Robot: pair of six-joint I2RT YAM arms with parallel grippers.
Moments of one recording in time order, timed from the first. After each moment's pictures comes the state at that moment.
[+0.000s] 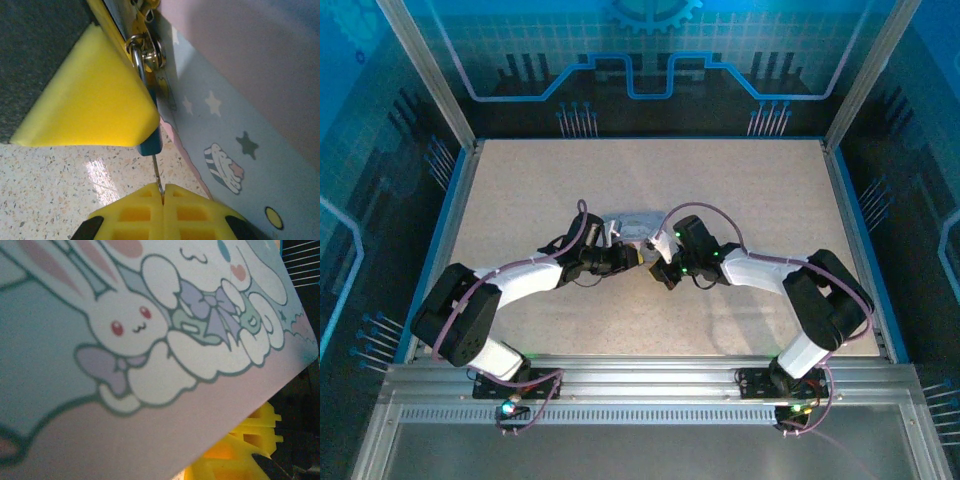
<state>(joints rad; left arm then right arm) -0.49 1.51 0.72 0.04 0.49 -0.82 0.65 1.62 0.82 -0.06 -0.40 -0.10</state>
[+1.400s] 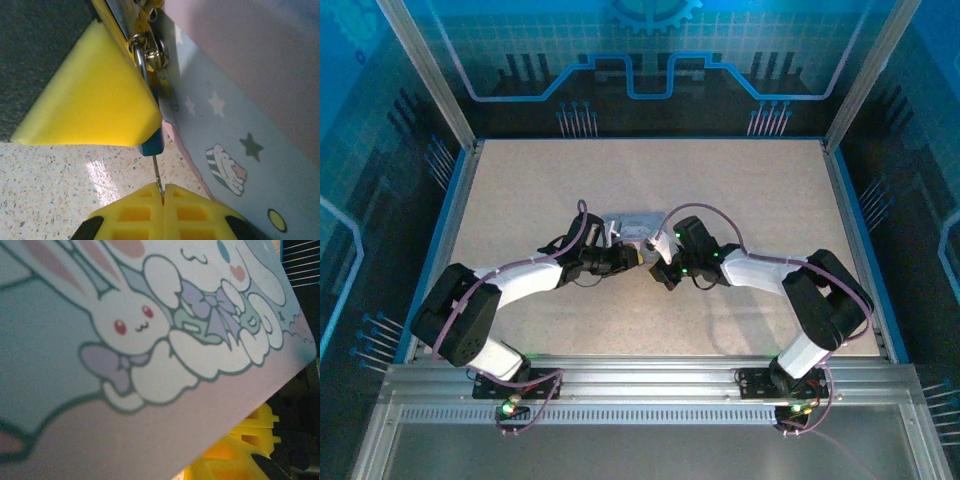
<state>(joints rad) -0.49 1.51 0.72 0.04 0.49 -0.82 0.65 1.62 0.81 -0.05 -0.40 -0.10</state>
